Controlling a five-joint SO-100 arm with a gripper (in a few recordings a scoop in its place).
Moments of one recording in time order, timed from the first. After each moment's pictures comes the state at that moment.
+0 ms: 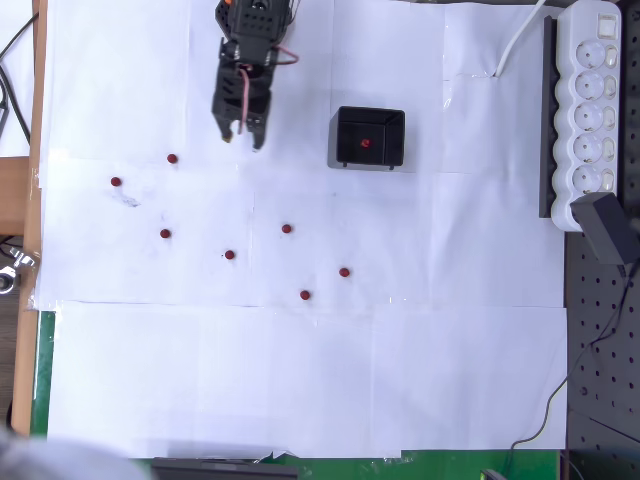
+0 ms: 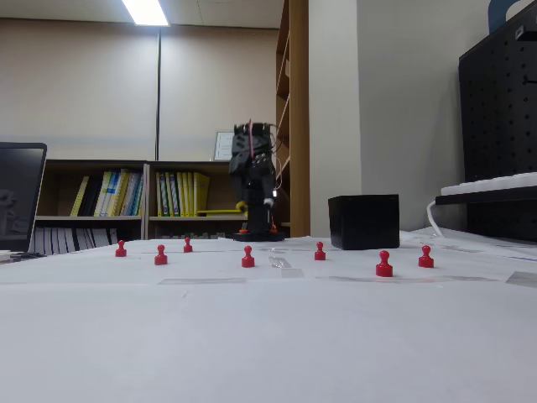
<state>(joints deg) 13.5 38.4 27.5 45.0 -93.1</state>
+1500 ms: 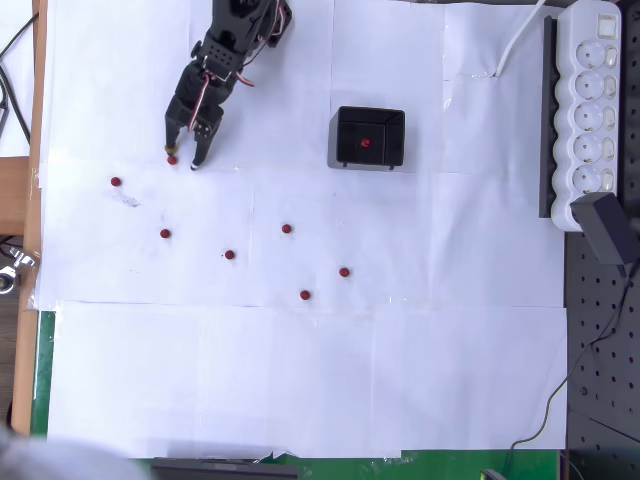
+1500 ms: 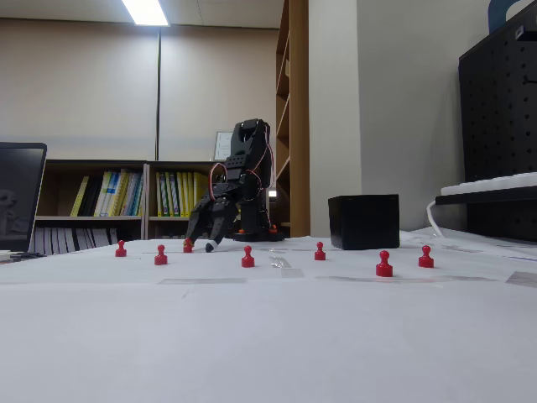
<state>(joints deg) 28.6 75.7 20.0 -16.4 -88.8</state>
